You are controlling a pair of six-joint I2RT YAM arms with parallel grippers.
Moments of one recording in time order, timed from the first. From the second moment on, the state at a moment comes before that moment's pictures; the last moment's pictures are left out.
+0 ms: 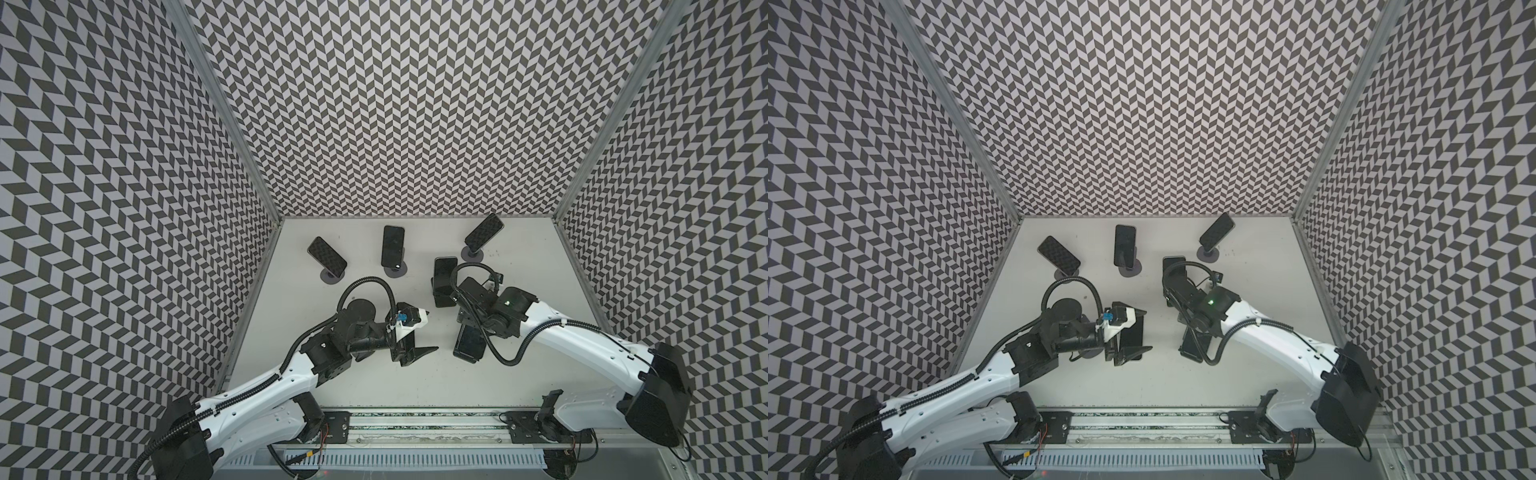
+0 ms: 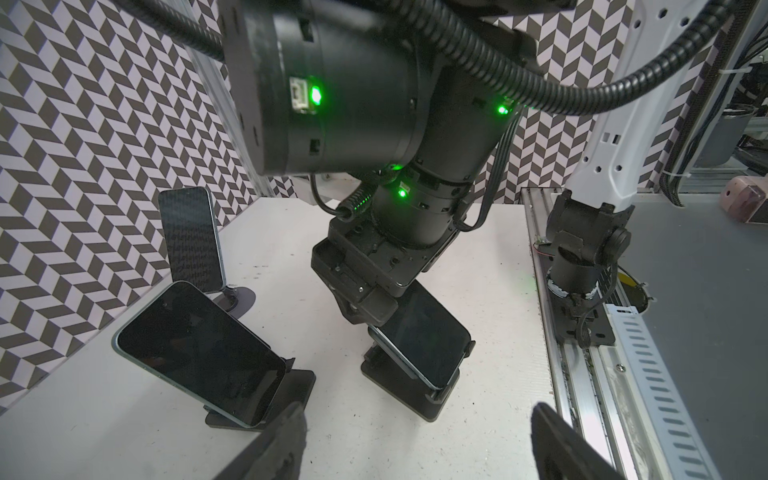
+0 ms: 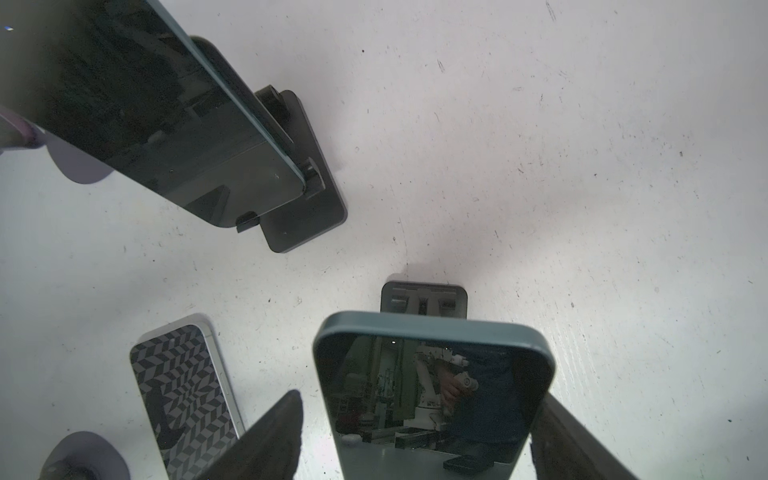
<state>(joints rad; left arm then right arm) -0.87 0.94 0.59 0.09 0.48 0.24 0.82 1.35 1.09 -1.02 0.43 1.18</state>
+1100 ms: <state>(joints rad) -0.87 0.94 0.59 0.08 0.48 0.24 0.81 1.35 1.05 -0.99 0.36 1.16</state>
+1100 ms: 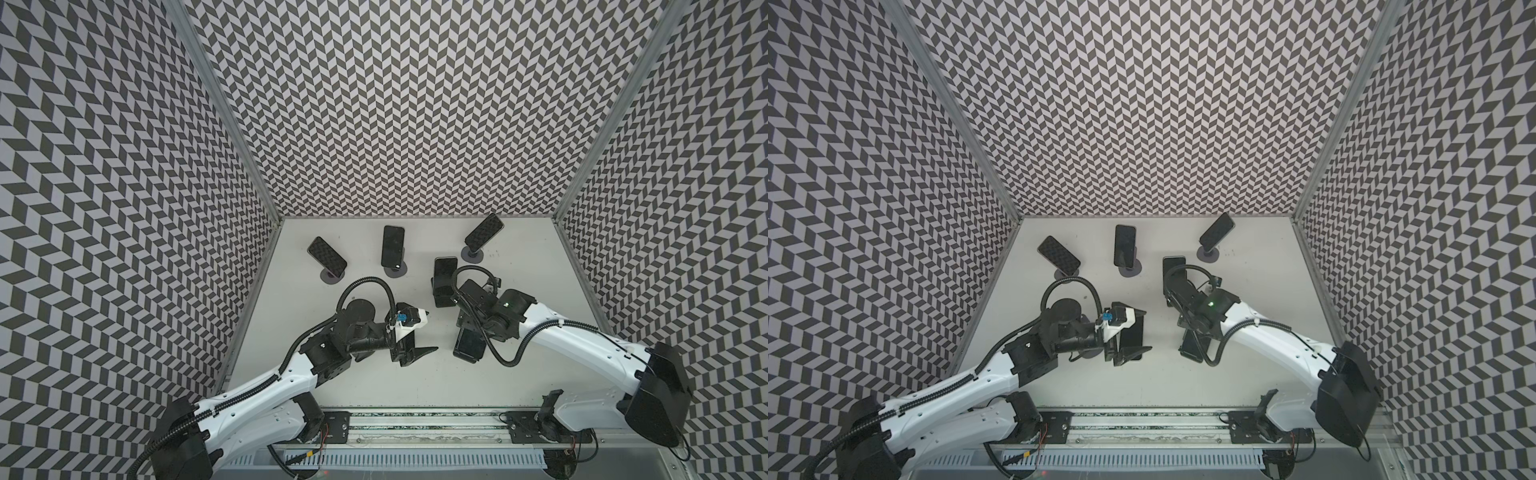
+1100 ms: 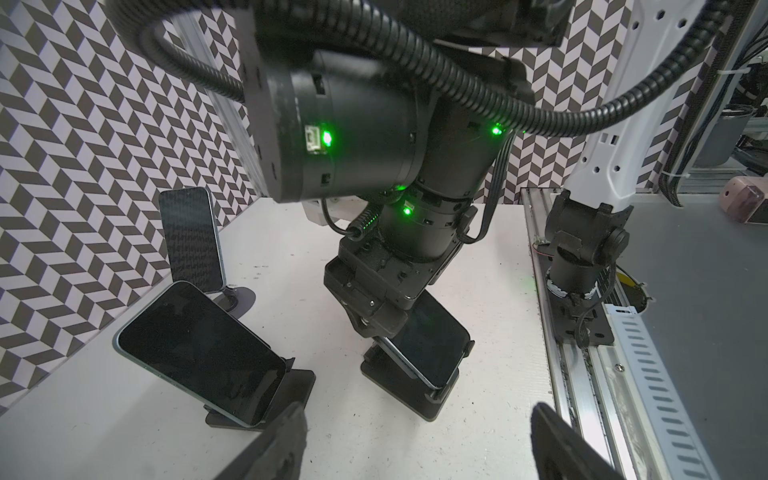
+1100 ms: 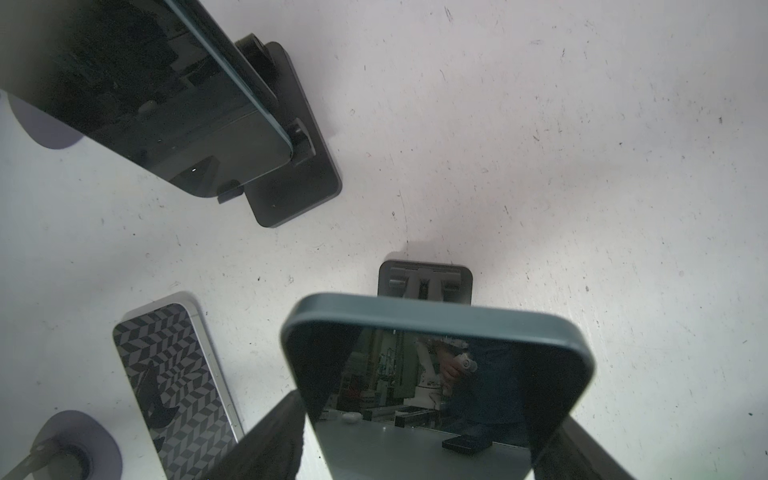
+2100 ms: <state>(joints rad) -0.87 0.91 0.58 0.08 0.46 0.22 0.81 1.35 1.04 -0.98 0.35 1.15</state>
